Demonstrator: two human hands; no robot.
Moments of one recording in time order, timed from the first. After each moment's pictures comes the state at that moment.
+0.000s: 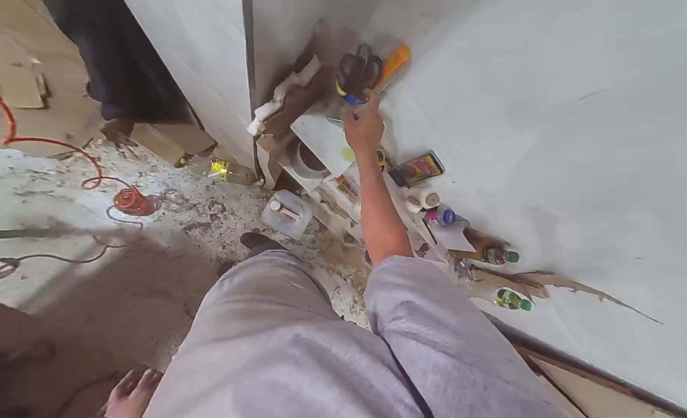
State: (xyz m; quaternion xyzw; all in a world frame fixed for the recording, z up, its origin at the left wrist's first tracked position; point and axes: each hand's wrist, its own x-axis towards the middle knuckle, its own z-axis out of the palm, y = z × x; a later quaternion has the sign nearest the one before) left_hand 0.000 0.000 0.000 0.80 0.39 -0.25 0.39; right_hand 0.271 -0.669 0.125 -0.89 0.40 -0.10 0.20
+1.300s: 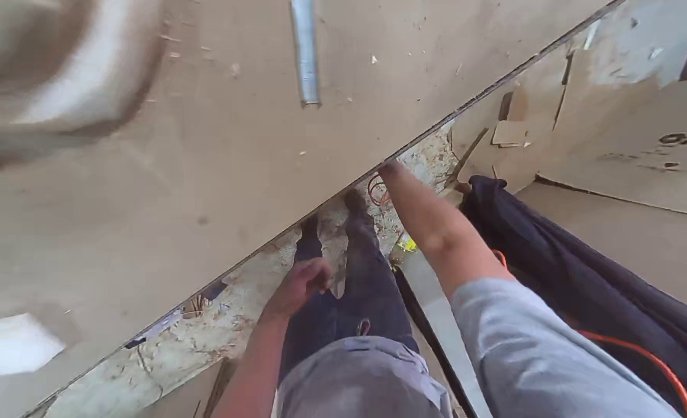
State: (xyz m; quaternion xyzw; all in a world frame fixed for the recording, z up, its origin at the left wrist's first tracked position) left_hand 0.146 0.135 -0.068 0.24 0.47 0.09 0.84; right_hand 0.442 0.321 -0.171 -0.76 -0.48 0.44 -0.03
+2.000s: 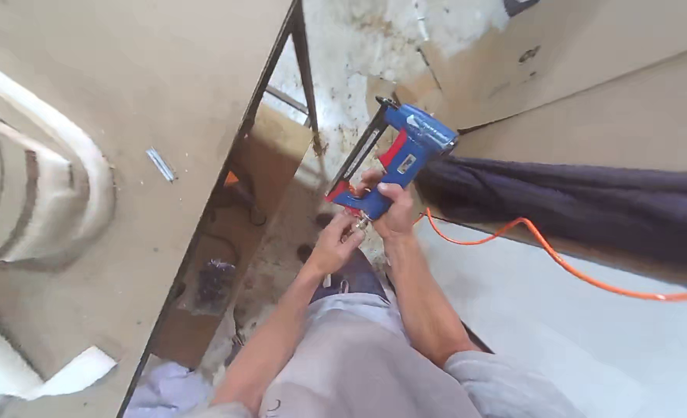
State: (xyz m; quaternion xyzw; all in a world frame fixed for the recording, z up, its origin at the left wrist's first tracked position) left_hand 0.381 0.116 0.048 0.72 0.25 0.02 0.65; right_hand 0.536 0.054 0.067 -0.44 -0.03 0.41 0.80
